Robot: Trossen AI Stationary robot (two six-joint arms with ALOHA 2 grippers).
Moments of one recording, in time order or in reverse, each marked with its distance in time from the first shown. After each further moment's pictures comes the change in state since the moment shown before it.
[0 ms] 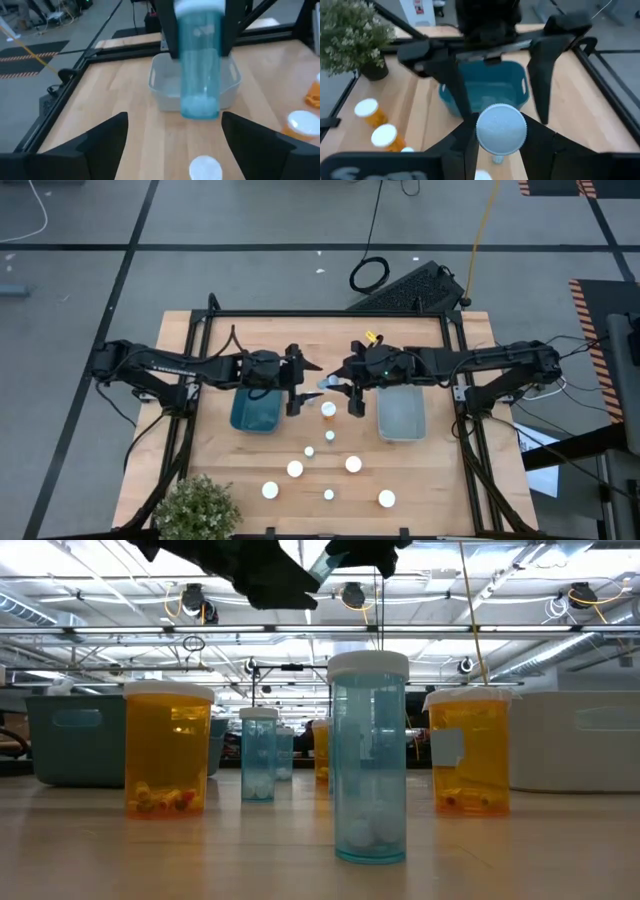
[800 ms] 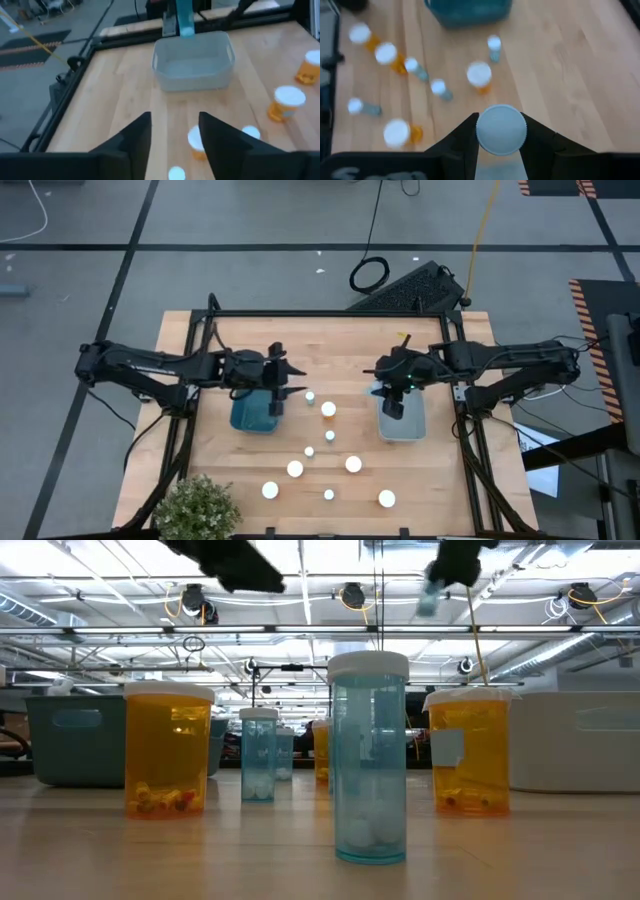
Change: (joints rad) left arm -0.036 -0.138 -0.001 -0.188 -0.047 0.015; right arm 0.022 -0.173 0.003 -0.560 -0.002 0.242
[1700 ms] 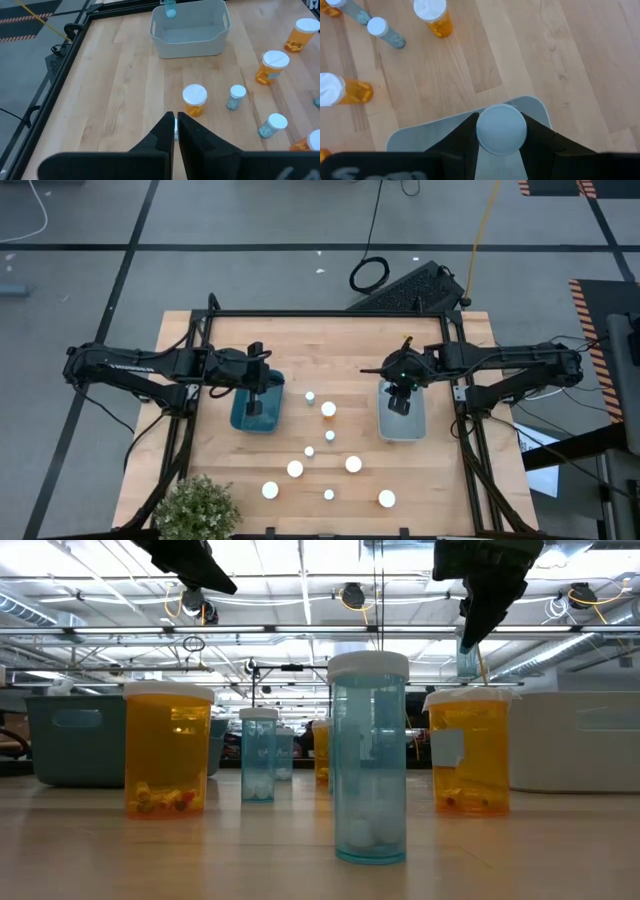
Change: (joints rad) left arm -0.005 -0.178 0.000 -0.348 -0.006 -0.063; right arm -0.093 -0.039 -0.174 -0.105 -0.008 -0.032
